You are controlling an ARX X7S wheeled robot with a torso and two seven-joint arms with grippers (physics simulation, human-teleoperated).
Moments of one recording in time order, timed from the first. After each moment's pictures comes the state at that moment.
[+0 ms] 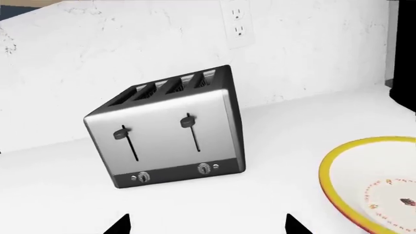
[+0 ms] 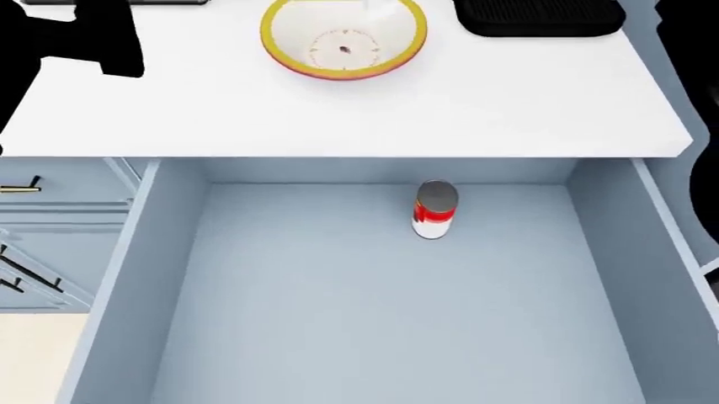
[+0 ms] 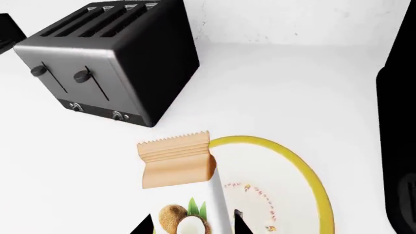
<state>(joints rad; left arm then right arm) -1.32 -0.85 0.42 0.34 -1.20 -0.98 -0.72 2.18 0.00 -1.67 1.26 1.96 0.72 -0.04</state>
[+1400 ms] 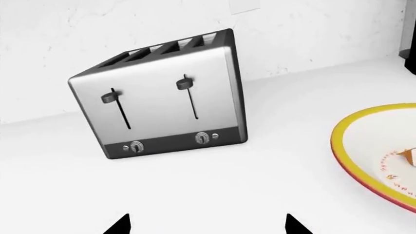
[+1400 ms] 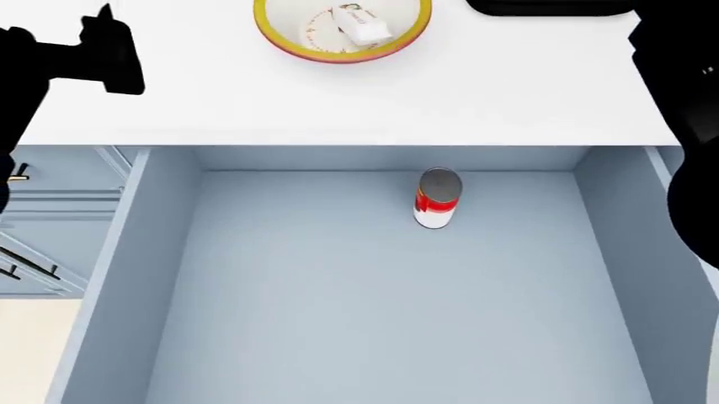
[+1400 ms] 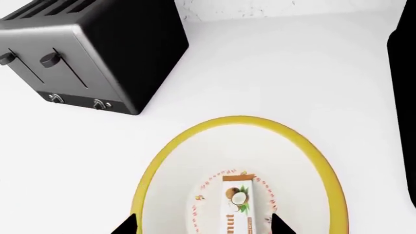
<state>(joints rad) -1.23 -0.87 0.42 0.29 -1.14 -0.89 -0.67 2.13 0.00 -1.67 1.25 1.98 0.67 -0.01</state>
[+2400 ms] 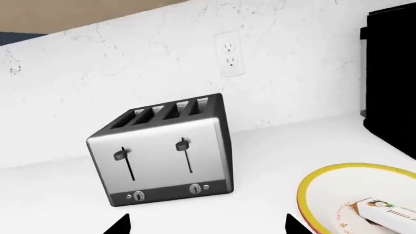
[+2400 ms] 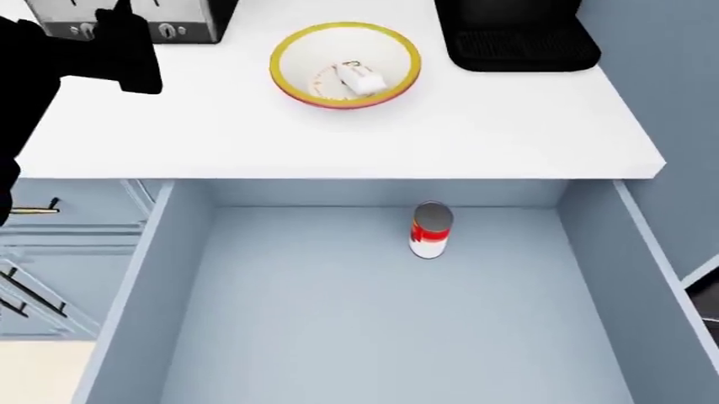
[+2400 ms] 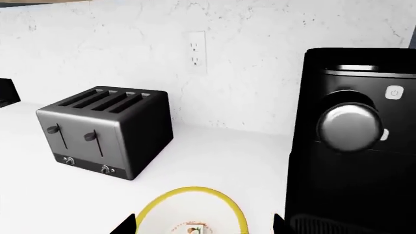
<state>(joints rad) -1.26 -0.86 0.40 0.39 -1.26 -0.95 -0.76 2.24 0.69 -1.52 0.15 1.99 0.46 0.48</state>
